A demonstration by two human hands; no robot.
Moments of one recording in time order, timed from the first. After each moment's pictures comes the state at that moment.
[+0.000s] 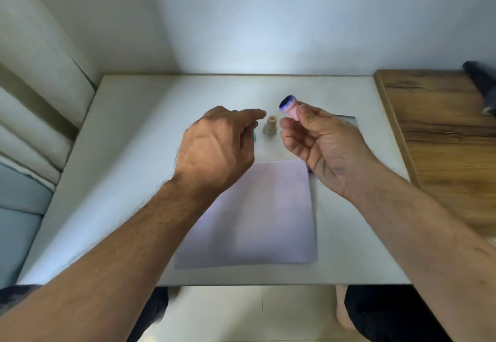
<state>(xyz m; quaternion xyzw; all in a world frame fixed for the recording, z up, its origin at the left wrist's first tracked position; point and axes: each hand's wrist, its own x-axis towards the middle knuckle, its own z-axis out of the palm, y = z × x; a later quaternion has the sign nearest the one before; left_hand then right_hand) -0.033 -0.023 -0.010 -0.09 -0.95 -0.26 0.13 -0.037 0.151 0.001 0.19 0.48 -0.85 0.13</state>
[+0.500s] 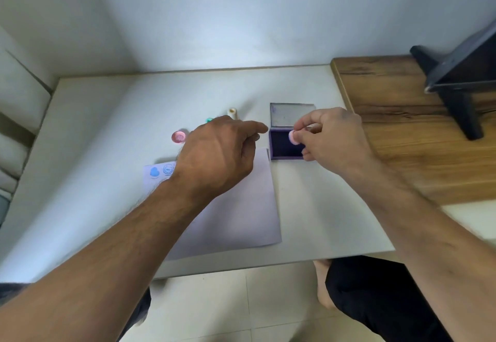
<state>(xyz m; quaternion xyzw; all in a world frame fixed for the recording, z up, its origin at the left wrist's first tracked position) -0.013 0.028 -0.008 -0.20 -0.95 -0.23 0.10 -0.022 0.230 -0.016 0.14 0.90 -0.40 0.01</state>
